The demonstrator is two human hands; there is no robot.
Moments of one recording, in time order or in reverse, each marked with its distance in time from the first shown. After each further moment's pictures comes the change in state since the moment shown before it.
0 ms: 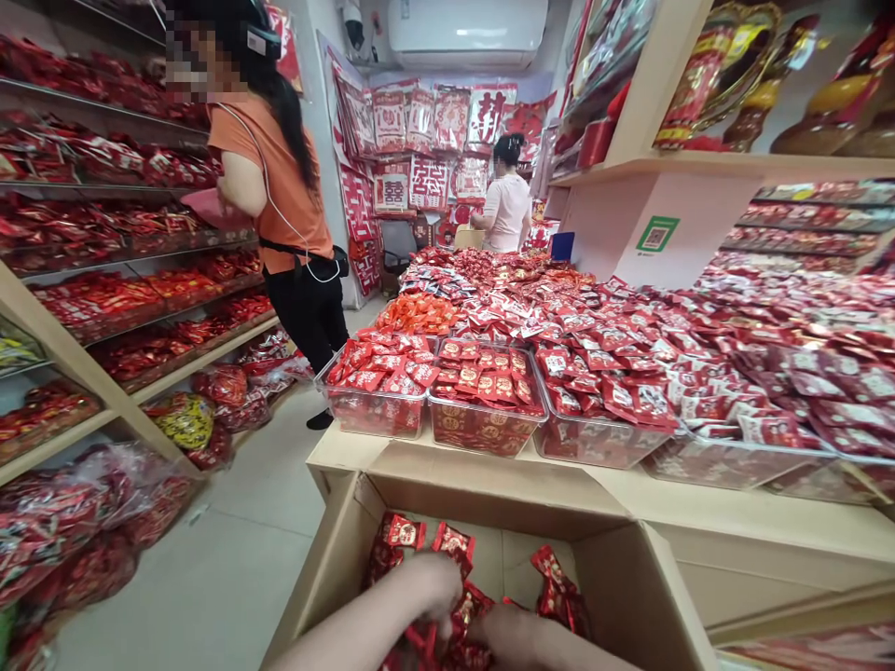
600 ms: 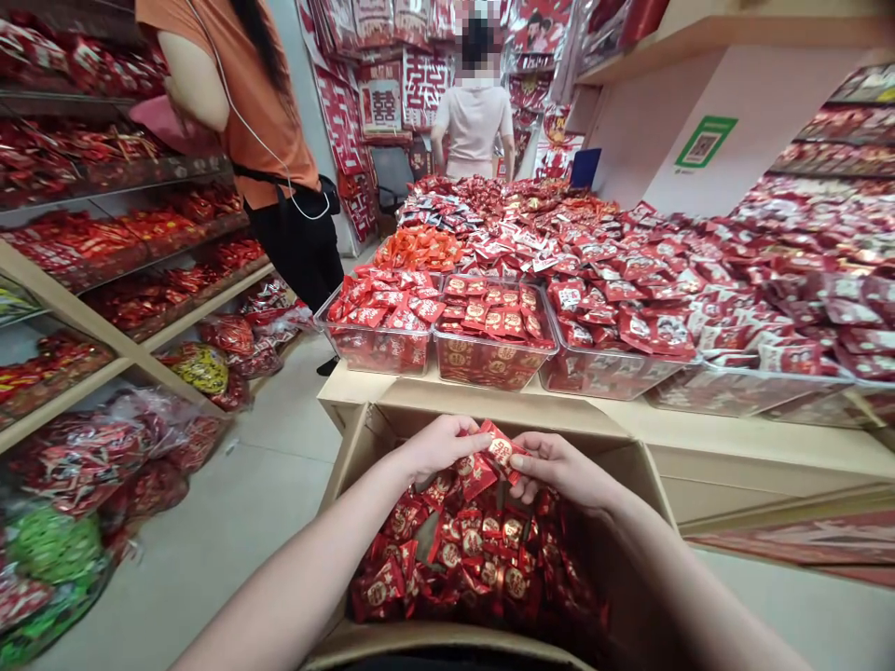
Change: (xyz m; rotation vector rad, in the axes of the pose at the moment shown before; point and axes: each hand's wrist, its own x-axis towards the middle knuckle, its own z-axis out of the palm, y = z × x) left_hand -0.041 0.006 -0.056 -1.205 0.313 0.331; right_hand -0.055 0.015 -0.082 1.231 0.174 -0.160
